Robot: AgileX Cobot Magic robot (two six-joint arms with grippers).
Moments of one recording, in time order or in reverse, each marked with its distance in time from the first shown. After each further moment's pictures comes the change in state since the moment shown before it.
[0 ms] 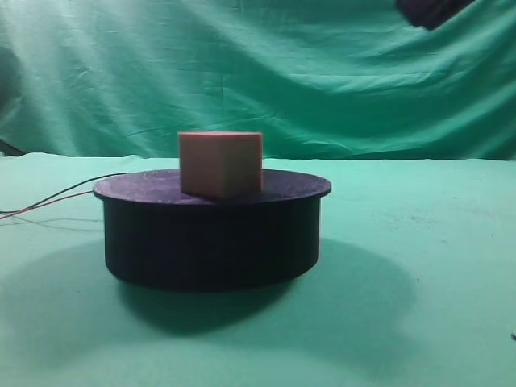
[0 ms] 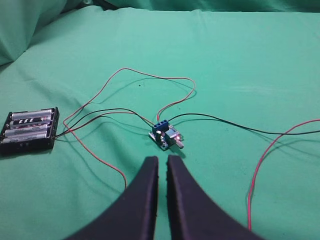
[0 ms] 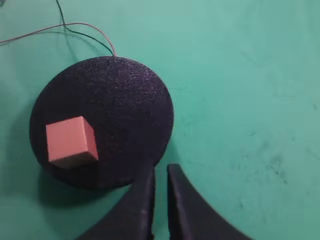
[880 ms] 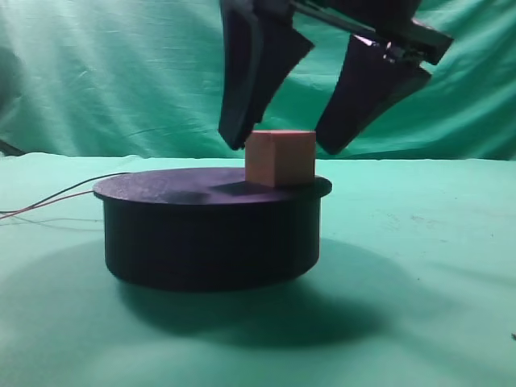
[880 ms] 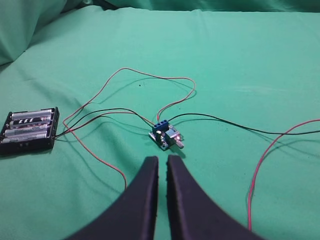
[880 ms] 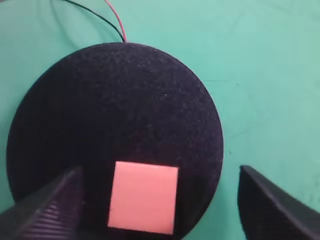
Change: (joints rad) left arm 0.000 0.000 0.000 0.000 0.000 0.000; right arm -0.013 0.236 -0.162 0.000 0.080 0.011
